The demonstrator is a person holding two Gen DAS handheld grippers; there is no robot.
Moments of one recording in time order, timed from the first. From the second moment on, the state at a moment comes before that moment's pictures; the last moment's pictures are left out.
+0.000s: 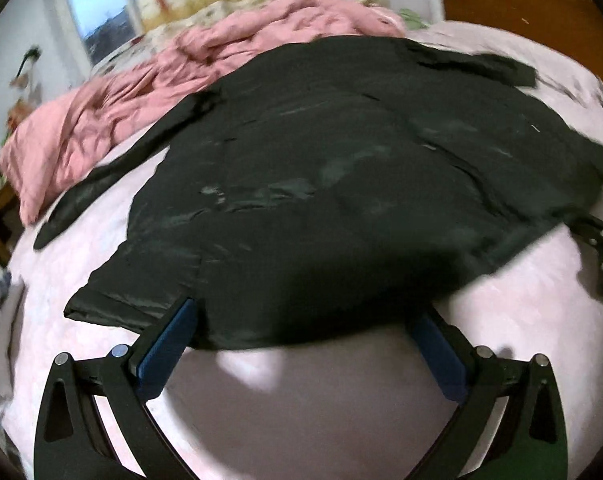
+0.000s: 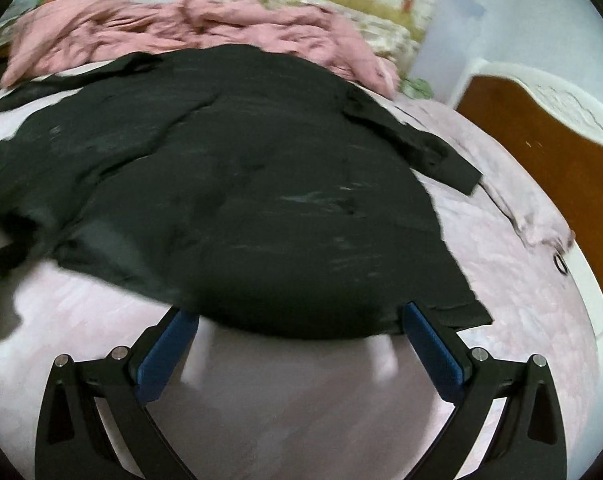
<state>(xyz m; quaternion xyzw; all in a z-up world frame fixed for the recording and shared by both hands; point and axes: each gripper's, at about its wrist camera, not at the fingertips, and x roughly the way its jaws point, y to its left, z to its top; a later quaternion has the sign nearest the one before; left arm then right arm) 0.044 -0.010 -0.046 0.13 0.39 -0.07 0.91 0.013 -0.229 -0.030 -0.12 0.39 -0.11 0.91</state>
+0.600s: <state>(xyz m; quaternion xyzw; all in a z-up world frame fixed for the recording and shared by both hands) 0.010 0.045 0.016 0.06 0.32 -0.03 0.94 -0.033 -0.241 0.012 -0.11 0.31 -0.13 0.94</state>
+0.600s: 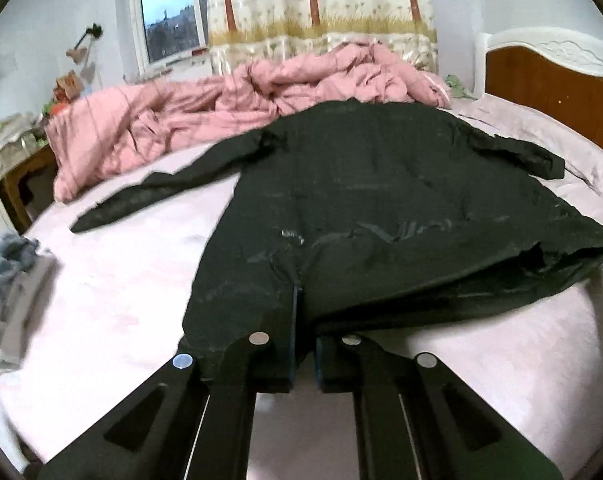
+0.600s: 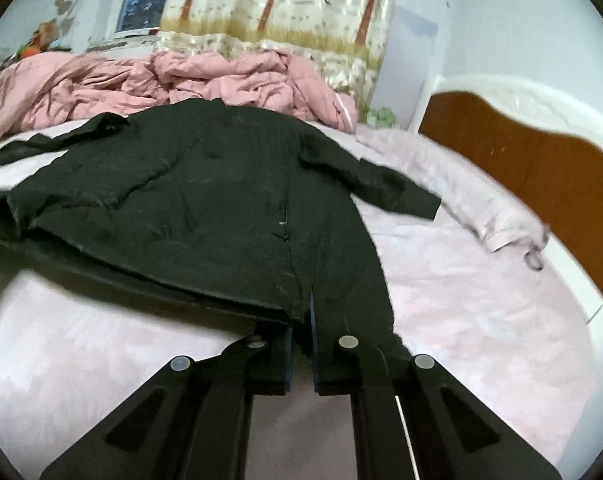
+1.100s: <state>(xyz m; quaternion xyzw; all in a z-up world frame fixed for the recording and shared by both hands) -0.050 0.059 0.051 0.06 0.34 -0.05 0.94 -0.110 -0.209 0.049 -0.14 0.30 -0.13 0.94</state>
